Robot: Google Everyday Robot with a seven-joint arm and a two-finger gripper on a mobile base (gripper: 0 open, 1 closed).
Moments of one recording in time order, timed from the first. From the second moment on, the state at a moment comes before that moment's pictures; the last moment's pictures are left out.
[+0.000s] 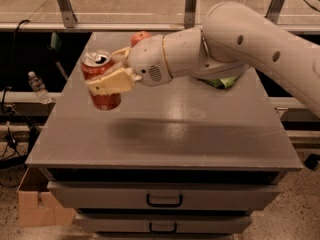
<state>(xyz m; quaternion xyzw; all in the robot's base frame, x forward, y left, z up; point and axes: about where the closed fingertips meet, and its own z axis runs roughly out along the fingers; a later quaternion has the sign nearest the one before) 0.508 0.116 0.959 -0.56 0.59 0.38 0.45</state>
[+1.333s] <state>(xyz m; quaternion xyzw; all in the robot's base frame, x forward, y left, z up) 0.574 0.056 0.986 -0.55 0.60 0.29 0.51</state>
